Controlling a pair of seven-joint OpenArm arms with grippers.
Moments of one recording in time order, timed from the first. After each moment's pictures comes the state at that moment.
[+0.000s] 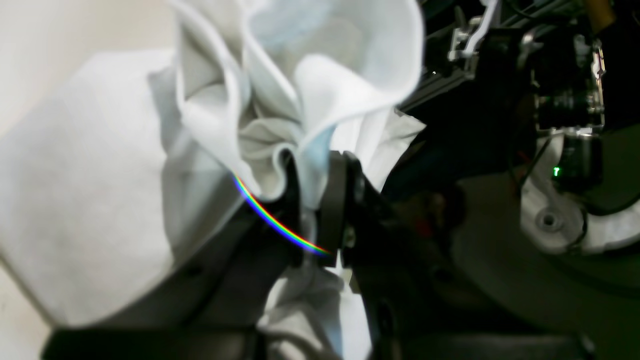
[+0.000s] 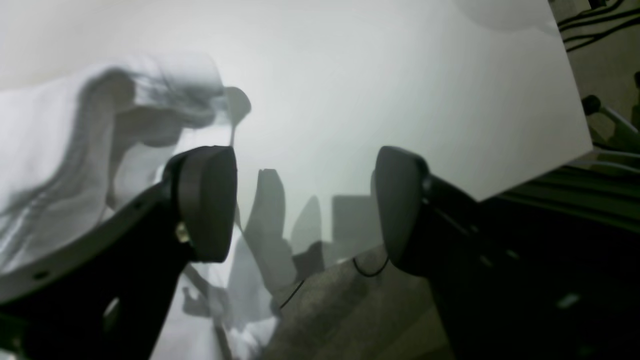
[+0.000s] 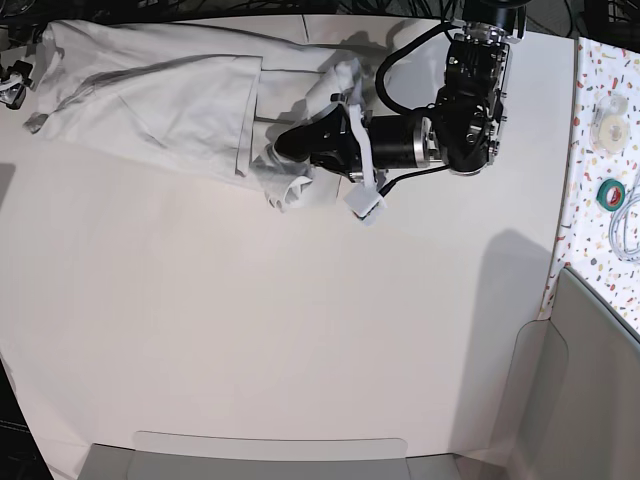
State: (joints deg) left arm 2.2 -9.3 10.9 101.2 -69.3 -27.4 66.5; right arm -15.4 14.4 67.0 102.3 28.5 36.9 -73.1
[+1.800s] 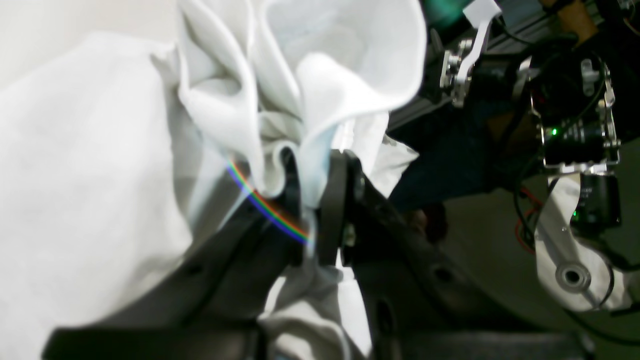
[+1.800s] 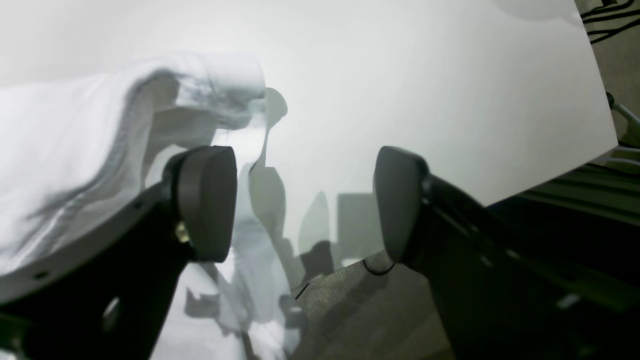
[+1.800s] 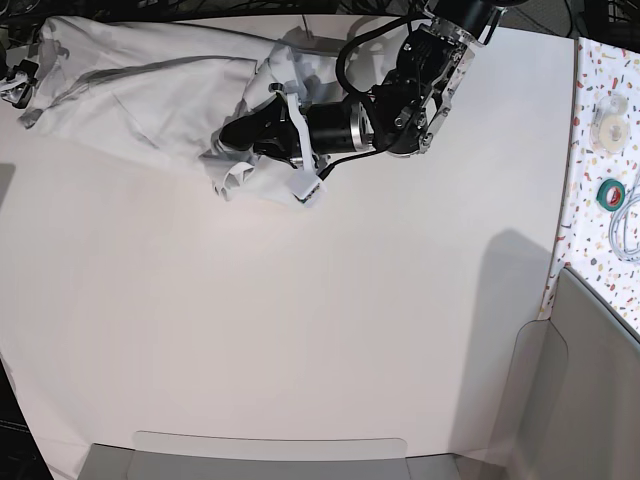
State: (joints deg) left arm 0.6 -7.5 27.9 93.6 -60.5 -26.9 48.5; right arm -15.3 13.2 66.9 102.1 28.5 36.9 -73.1
